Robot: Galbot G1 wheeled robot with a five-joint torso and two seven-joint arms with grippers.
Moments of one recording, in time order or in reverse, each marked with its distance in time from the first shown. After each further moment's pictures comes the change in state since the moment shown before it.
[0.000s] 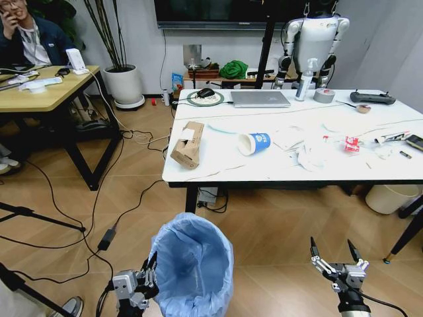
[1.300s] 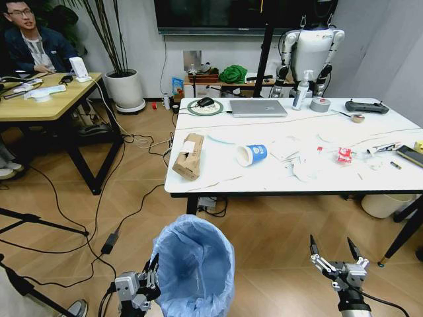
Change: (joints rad) left arm 0.003 -0.007 0.010 0.010 0.015 -0.005 0.003; right arm -0.014 -0.010 -0.008 0.035 0.013 -0.013 0.000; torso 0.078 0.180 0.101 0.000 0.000
